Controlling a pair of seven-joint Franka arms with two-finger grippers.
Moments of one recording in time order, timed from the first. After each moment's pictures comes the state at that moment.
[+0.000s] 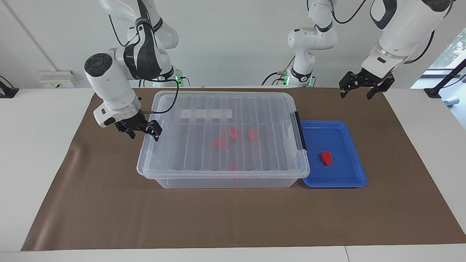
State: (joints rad) left arm -0.08 -0.05 -0.02 -1.64 -0.02 1.52 0.05; right arm -0.08 0.09 0.16 -1.89 0.03 1.98 0.24
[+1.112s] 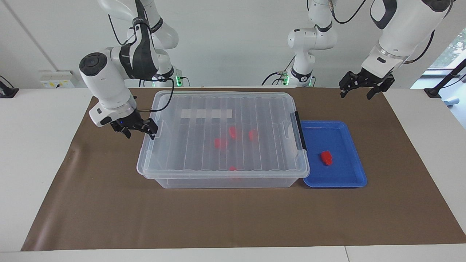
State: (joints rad) left arm -0.08 -0.05 -0.02 -1.64 -0.02 1.52 0.05; right arm -0.09 0.08 0.13 -1.90 0.03 1.98 0.15
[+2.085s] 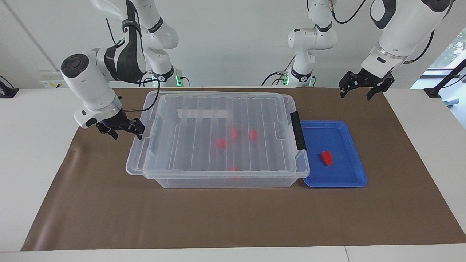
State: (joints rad) left arm -0.08 -0.05 -0.02 -1.65 -0.02 1.54 0.05; right arm -0.10 0.08 0.06 -1.90 0.03 1.98 0.00
